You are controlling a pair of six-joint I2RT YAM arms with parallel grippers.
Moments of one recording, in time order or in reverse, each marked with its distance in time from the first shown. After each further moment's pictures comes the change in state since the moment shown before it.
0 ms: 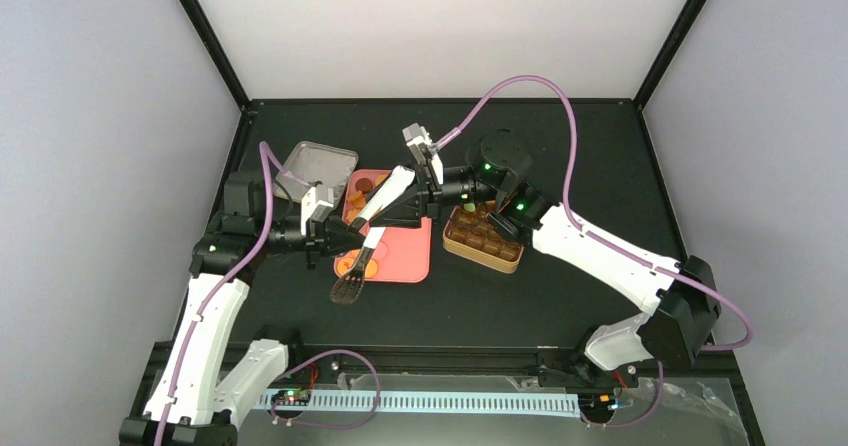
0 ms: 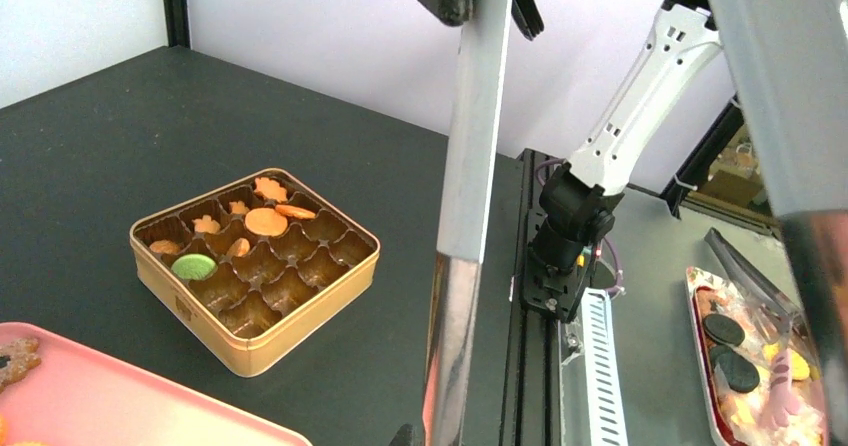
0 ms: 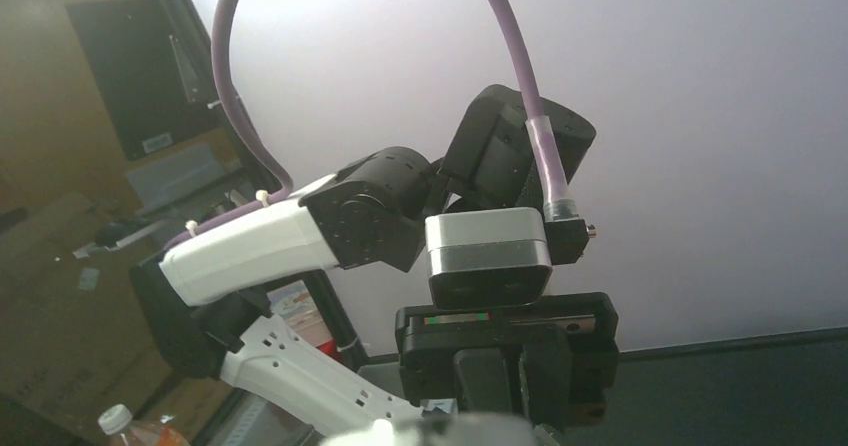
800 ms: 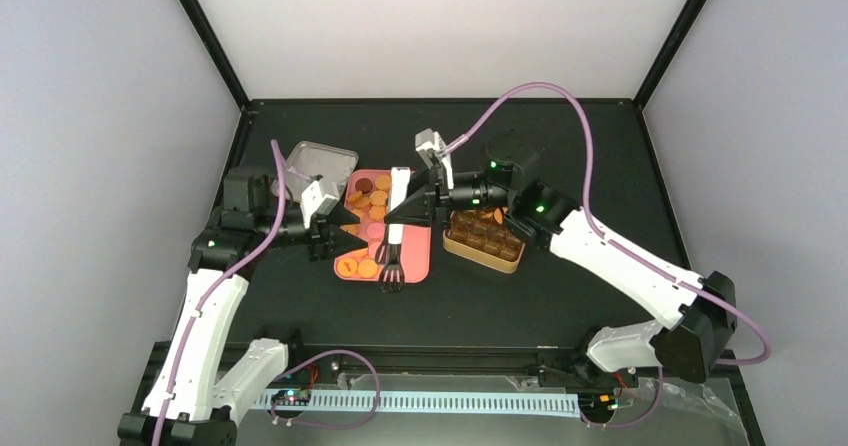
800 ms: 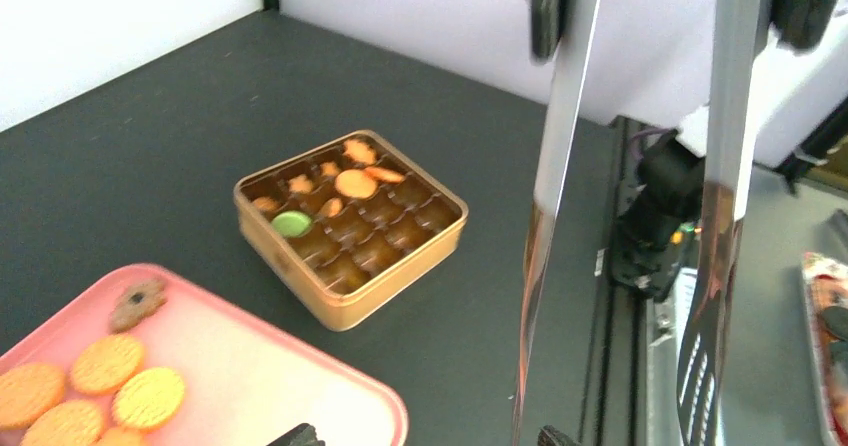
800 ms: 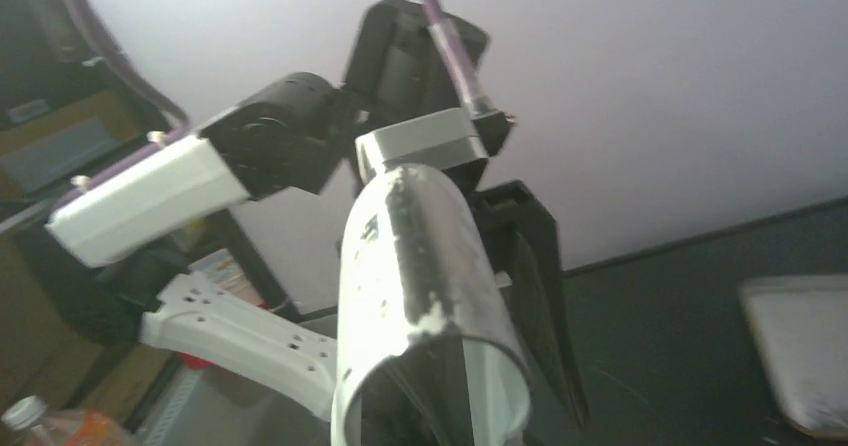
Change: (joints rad) left arm -0.004 0.015 0.027 -0.010 -0.147 0.035; right arm -0.026 -0.075 -0.017 -0.261 0.090 -0.141
